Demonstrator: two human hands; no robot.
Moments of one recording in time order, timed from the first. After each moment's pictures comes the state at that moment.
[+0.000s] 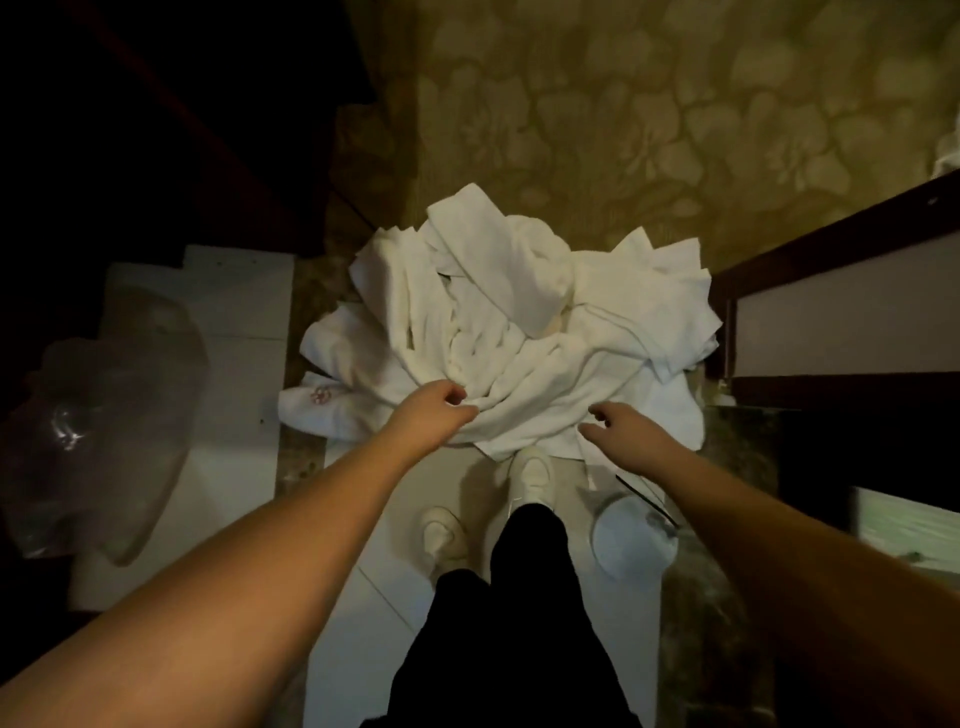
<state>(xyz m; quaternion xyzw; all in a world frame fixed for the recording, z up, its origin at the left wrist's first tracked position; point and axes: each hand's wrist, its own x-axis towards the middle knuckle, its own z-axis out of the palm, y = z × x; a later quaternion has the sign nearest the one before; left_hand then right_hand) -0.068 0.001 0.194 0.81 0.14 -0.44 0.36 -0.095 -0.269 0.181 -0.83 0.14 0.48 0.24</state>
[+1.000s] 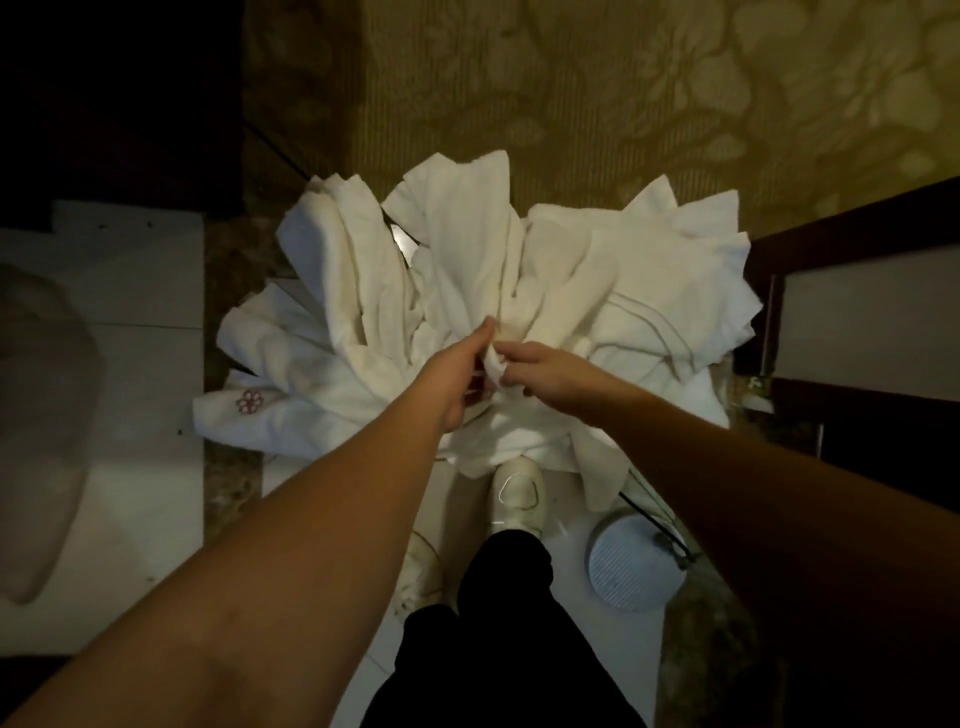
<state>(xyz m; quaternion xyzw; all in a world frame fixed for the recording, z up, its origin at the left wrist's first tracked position) 0.007 -0.089 0.023 0.49 0.43 -0.44 0.62 0.013 -0.227 0.077 -0.75 0.14 0.50 0.40</state>
